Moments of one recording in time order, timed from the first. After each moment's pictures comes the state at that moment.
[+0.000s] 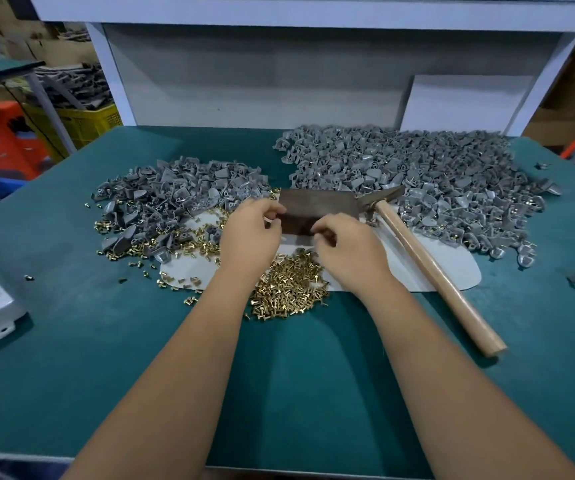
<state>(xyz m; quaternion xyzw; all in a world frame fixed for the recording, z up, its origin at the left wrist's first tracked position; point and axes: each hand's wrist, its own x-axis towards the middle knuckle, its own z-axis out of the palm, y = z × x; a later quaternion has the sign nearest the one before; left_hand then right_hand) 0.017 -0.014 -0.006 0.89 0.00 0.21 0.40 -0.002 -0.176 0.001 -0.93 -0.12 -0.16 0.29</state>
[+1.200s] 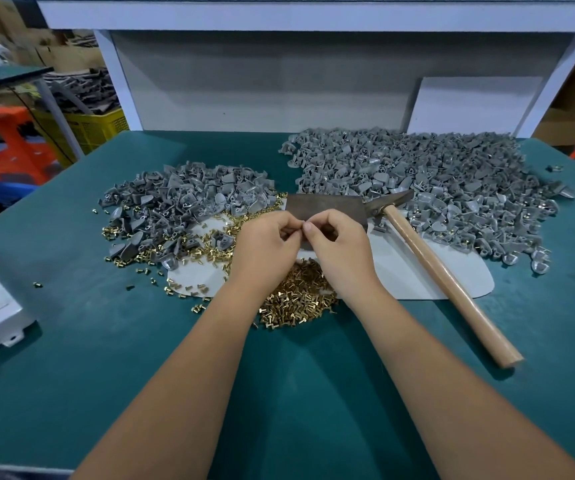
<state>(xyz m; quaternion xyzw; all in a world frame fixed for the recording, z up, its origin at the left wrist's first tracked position) -0.004 -0.019 0.001 0.86 -0.09 0.23 0.44 -0.009 -0.144 0.008 -0.80 -0.06 -0.14 0.58</state>
